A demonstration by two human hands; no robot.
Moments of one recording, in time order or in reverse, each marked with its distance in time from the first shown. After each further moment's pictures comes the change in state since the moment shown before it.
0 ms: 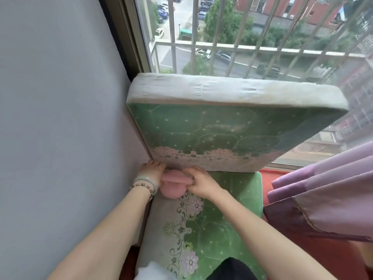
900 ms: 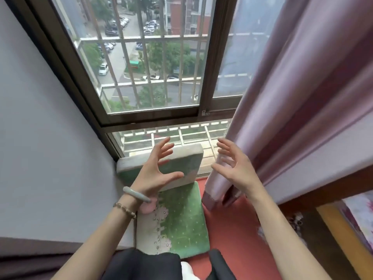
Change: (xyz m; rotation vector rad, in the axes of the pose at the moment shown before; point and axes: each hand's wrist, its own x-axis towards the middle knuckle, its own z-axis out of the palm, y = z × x) left_hand -0.443 0.169 -0.449 -1.116 0.304 0.705; right_hand -0.503 -0.272 -0.401 0.646 0.771 0.031
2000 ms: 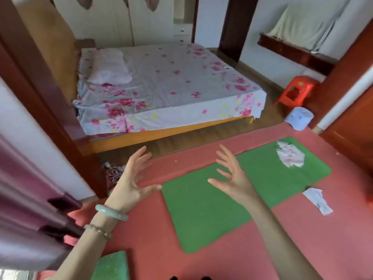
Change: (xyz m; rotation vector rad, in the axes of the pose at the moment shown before) left_hand -0.226 0.128 0.257 -0.218 -1.582 0.523; right_hand -0.557 -0.047 0.091 -0.005 1.601 0.472
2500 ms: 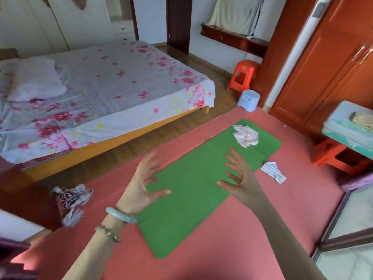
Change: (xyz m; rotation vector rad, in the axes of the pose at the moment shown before) left_hand 0.066 0.050 0.221 0.004 -0.303 0.098; right_hand -0.080 0.074 -0.203 -0.021 0.340 0.092
